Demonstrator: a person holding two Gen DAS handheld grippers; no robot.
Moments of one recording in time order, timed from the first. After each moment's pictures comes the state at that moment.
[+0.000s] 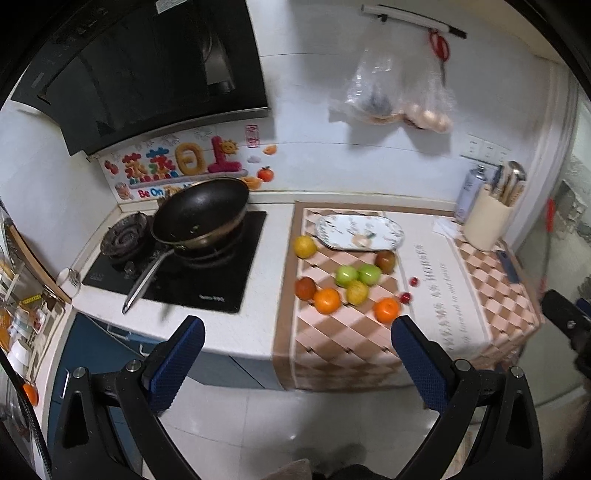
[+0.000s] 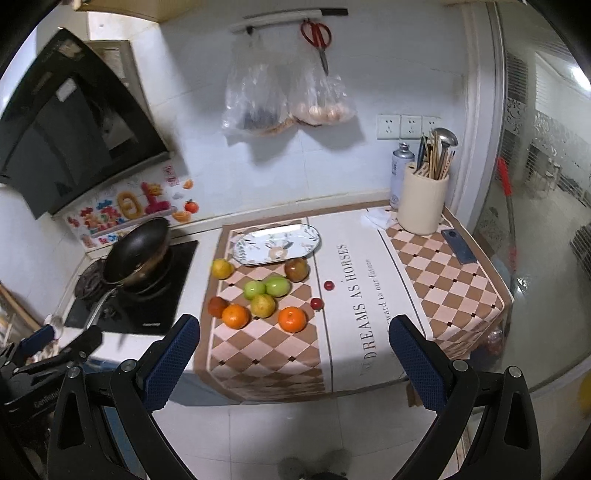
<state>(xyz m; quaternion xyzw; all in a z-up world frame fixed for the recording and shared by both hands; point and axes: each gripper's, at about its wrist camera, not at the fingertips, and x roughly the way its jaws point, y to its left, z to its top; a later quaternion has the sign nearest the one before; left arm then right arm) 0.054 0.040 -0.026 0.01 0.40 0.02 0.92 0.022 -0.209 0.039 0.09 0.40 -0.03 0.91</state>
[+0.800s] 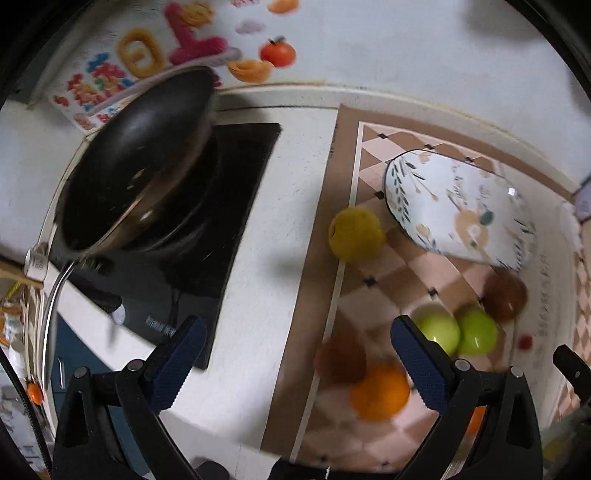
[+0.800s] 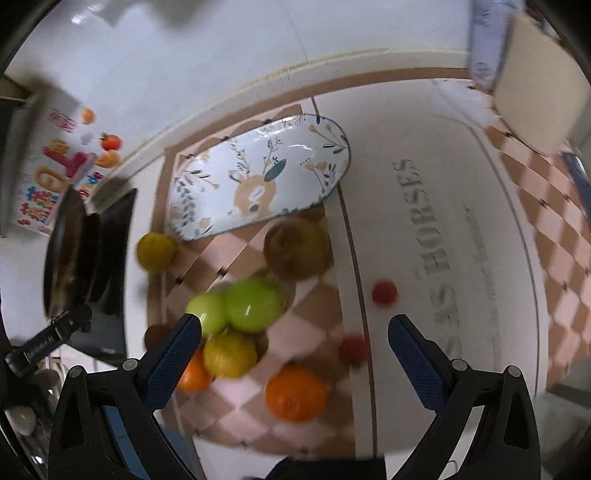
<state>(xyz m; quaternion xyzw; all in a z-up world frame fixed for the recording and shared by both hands) 0.398 0.063 -0.238 0.00 0.61 0.11 0.79 0.391 -0.240 -0.252 0.17 0.62 0.03 0.77</state>
